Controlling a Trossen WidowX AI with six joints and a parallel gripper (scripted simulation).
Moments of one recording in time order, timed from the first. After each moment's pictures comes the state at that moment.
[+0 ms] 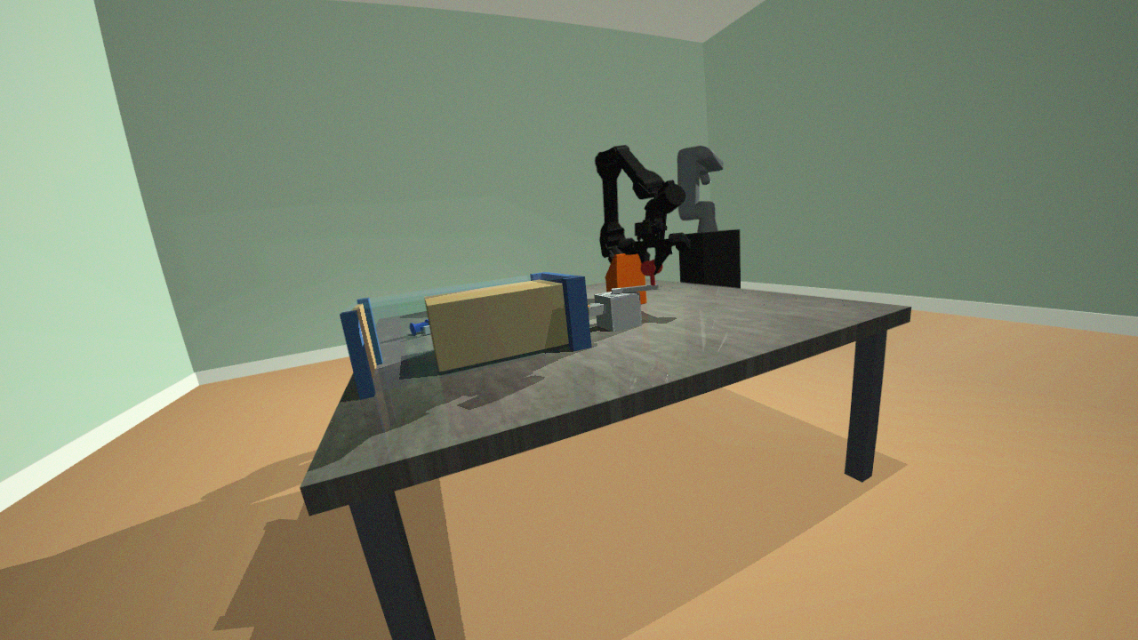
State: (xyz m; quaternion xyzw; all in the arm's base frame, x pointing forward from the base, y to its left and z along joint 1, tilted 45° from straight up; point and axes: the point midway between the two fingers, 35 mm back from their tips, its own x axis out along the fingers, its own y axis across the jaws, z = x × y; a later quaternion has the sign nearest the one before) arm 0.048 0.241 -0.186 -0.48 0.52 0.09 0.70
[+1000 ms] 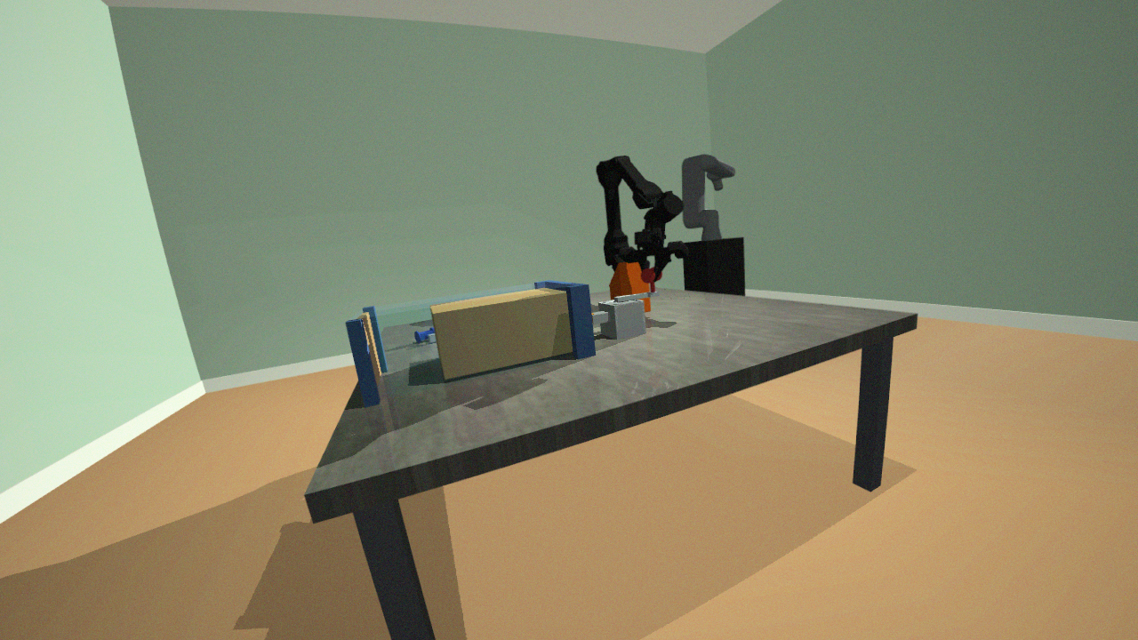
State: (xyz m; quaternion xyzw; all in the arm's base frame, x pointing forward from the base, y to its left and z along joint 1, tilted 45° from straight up) arm 0.044 0.218 -0.166 -0.48 0.52 0.10 0.70
